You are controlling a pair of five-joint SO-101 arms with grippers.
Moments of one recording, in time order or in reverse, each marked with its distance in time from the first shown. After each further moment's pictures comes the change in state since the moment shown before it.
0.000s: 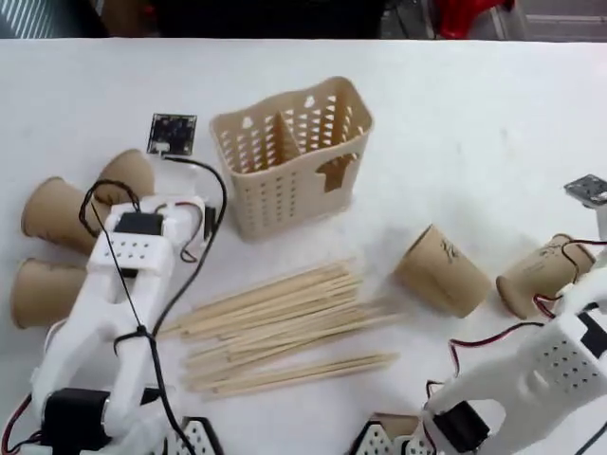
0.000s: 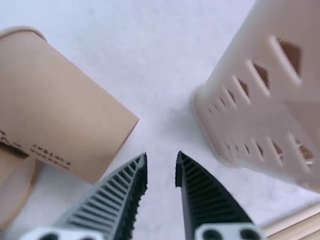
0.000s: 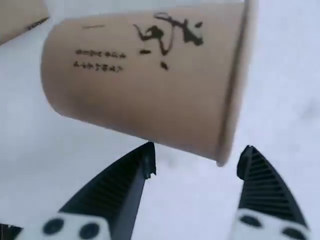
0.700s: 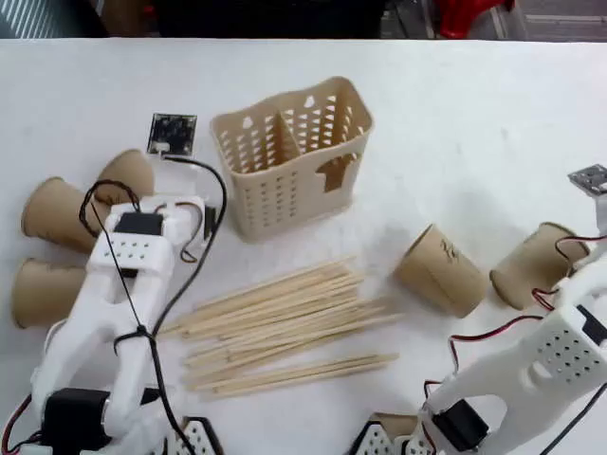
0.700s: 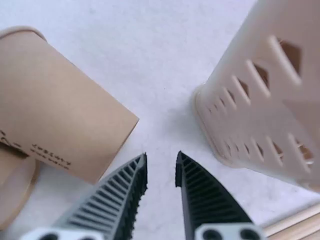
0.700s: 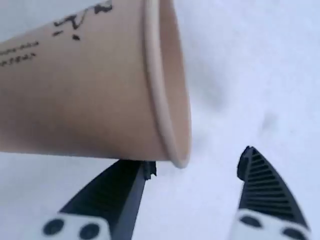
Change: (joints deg) left arm 0.0 0.0 0.0 0.0 0.0; right arm -2.8 4.7 -1.8 -8.1 -6.6
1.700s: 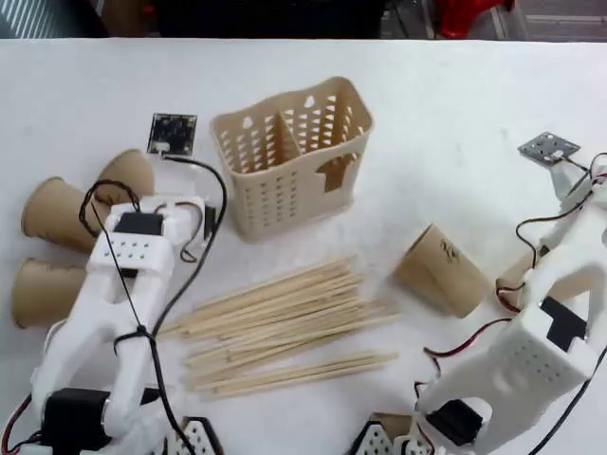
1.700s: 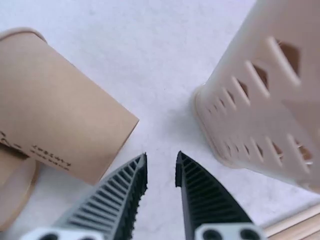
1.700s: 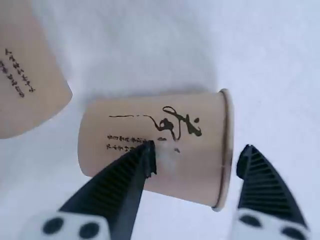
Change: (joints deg) left arm 0.0 0.0 0.0 -0.1 -0.1; right arm -9.8 -11.0 7.6 3.3 0.5
